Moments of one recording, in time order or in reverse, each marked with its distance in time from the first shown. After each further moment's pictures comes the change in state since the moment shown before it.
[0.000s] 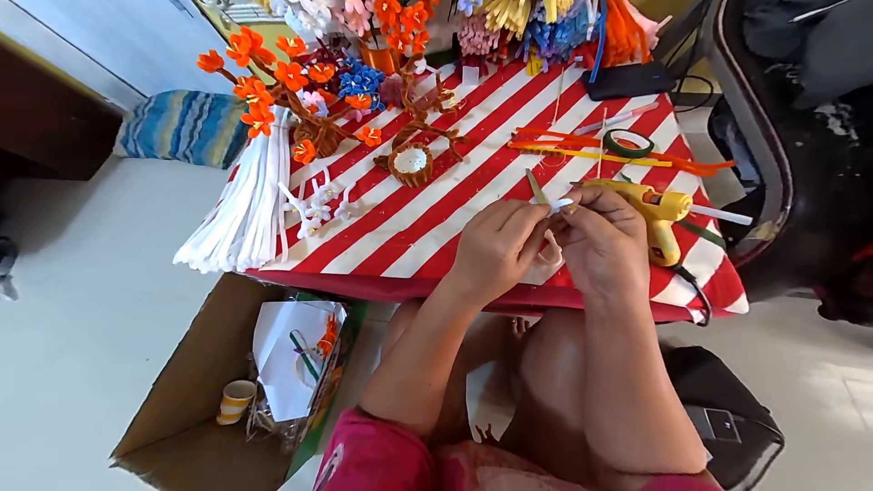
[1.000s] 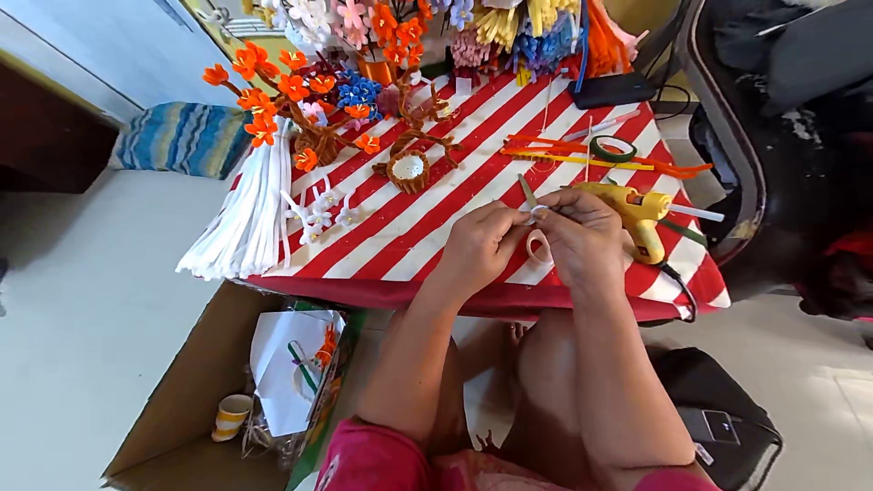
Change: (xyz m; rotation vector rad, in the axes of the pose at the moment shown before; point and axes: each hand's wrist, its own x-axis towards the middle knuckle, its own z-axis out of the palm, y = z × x) left_hand 0.000 -0.014 -0.013 -0.174 -0.134 -0.095; right_hand 0.004 0.010 -0.002 -0.095 0.000 -0.033
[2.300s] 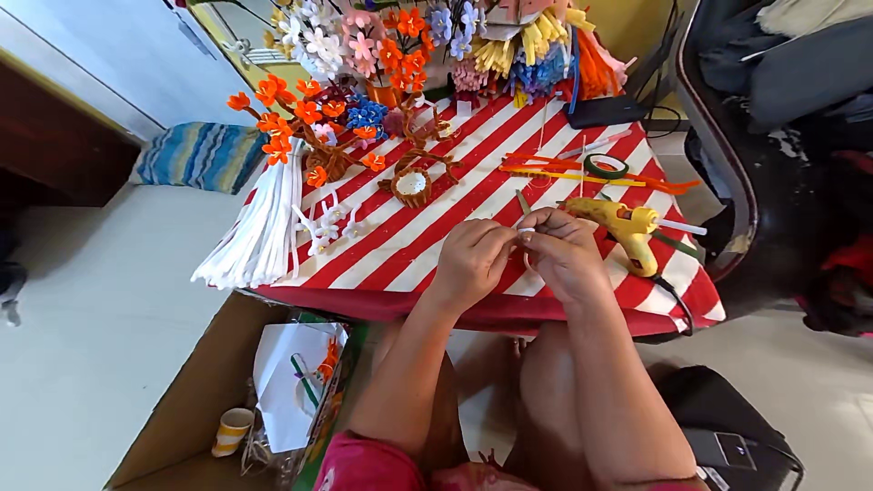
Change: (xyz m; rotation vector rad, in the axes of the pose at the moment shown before) left_hand -0.008 -0.002 -0.003 0.228 0.099 0.133; right_hand 0.002 0.001 0.001 0.115 -0.152 0.161
